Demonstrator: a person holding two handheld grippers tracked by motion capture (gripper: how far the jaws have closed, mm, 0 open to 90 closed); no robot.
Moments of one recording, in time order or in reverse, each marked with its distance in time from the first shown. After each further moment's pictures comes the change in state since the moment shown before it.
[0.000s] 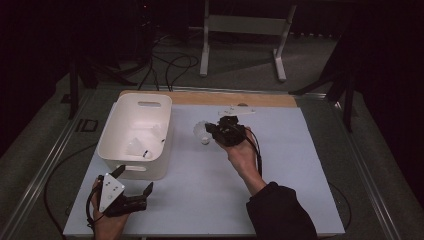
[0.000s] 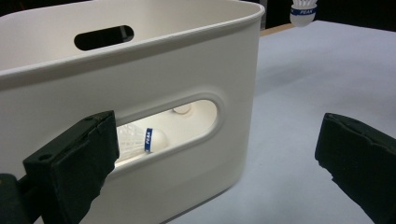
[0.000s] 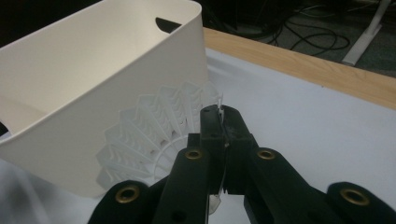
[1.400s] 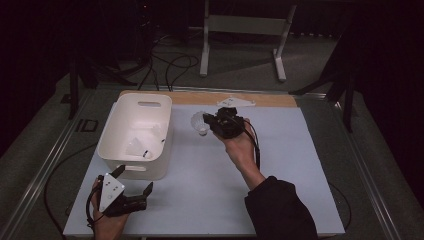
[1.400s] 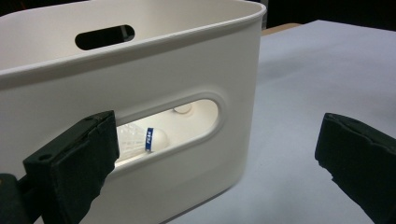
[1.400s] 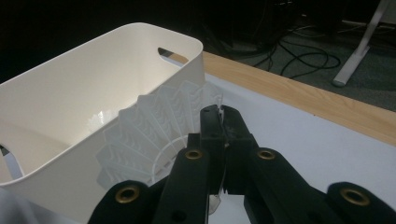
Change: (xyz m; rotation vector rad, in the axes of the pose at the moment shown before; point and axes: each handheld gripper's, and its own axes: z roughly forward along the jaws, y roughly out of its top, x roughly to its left) left arm 0.000 0.000 0.000 0.002 0.002 0.001; right arm 0.006 0.026 -0.005 -0.054 -0.017 -0.023
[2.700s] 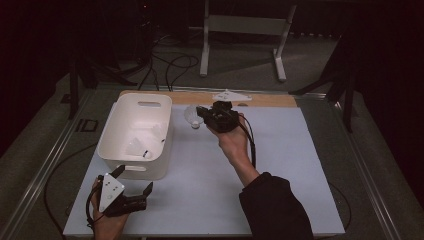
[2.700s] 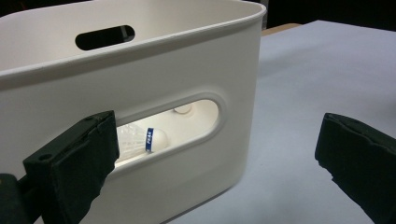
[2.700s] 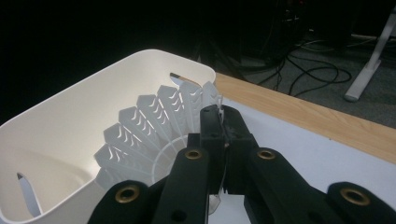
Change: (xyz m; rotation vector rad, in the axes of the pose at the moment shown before) left arm 0.000 0.000 0.000 0.000 -0.001 0.001; right arm 0.007 0.016 0.009 -0.067 0.034 0.016
